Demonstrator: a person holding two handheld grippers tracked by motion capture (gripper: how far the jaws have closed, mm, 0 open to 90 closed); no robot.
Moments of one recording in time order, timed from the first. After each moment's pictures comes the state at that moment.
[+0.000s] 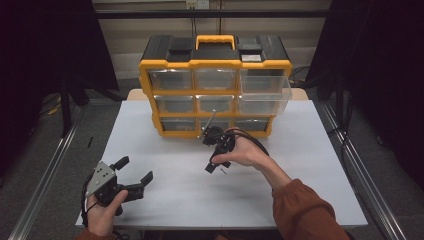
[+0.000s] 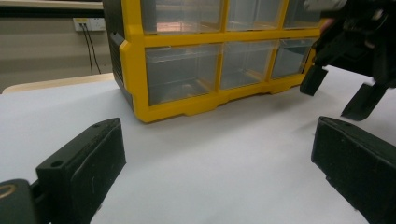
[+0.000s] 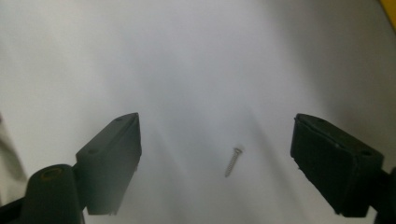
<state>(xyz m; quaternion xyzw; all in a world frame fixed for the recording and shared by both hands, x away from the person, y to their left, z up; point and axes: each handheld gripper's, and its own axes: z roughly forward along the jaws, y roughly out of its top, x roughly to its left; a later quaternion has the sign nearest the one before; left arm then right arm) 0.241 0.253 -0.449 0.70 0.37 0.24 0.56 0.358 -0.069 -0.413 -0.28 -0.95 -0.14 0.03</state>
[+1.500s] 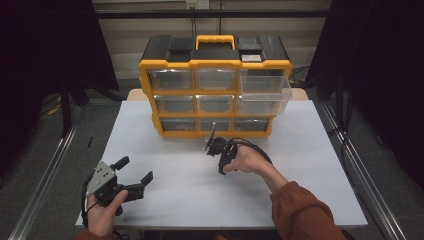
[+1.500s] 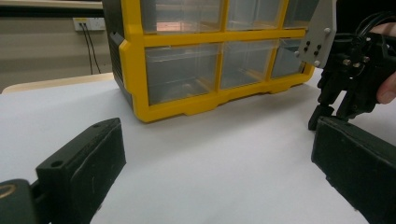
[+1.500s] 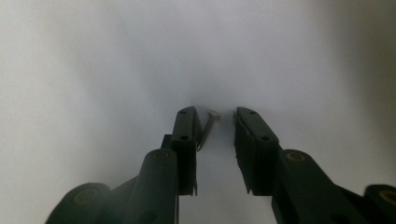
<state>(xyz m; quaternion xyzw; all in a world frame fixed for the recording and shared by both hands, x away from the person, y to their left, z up) 0.240 0.253 -0.449 0.70 0.37 0.23 0.56 0.357 -0.076 -0.454 -0.27 -0.96 -0.06 0.01</state>
